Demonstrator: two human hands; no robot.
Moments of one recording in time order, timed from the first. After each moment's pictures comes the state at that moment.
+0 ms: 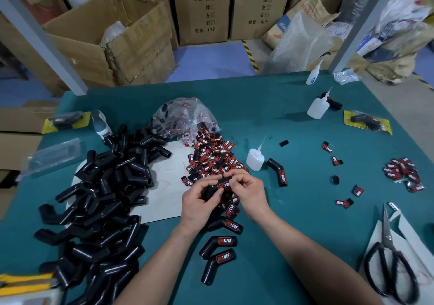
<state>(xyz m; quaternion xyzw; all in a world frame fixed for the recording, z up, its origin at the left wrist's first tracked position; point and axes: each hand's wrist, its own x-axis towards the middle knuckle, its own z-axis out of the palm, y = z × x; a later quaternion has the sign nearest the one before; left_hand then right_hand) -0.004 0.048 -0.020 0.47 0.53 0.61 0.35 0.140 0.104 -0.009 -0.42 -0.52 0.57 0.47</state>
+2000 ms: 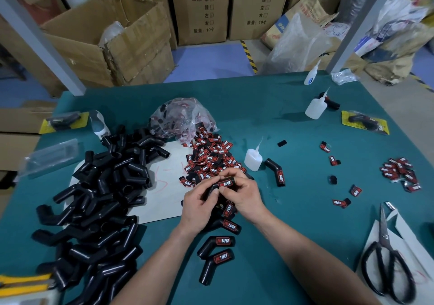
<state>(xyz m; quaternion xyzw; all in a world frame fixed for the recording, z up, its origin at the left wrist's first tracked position) -0.001 0.046 -0.014 0.49 0.57 0.55 0.37 0.142 0.103 -0.013 -0.38 -0.56 0.60 0.43</state>
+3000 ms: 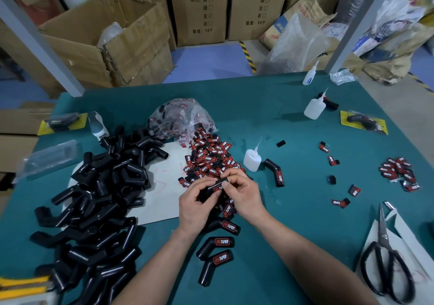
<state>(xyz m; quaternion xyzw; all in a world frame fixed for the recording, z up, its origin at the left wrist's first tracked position) -0.003 0.050 -0.030 0.49 0.56 0.60 0.29 0.140 0.104 -0.013 -0.41 -0.58 0.53 0.46</state>
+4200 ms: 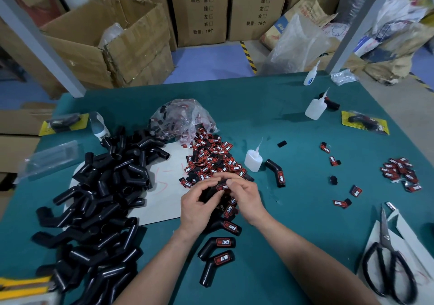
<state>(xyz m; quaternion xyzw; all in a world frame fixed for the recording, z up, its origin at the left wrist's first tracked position) -0.001 0.050 -0.028 0.48 0.55 0.61 0.31 0.142 0.101 -0.011 -0.40 -0.55 0.60 0.42</state>
